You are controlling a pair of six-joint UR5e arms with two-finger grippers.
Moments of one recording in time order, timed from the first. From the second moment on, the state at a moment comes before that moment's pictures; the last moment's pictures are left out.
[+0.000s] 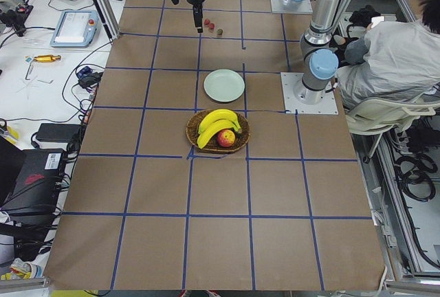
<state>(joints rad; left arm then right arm) -1.55 -1.70 -1.48 -1.62 1.61 -0.05 1.51 -1.48 1.49 -1.45 -1.57 -0.15</state>
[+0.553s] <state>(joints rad) -1.55 -1.69 -1.49 -1.62 1.61 -0.05 1.51 -1.48 1.50 -1.48 -1.58 -0.15</state>
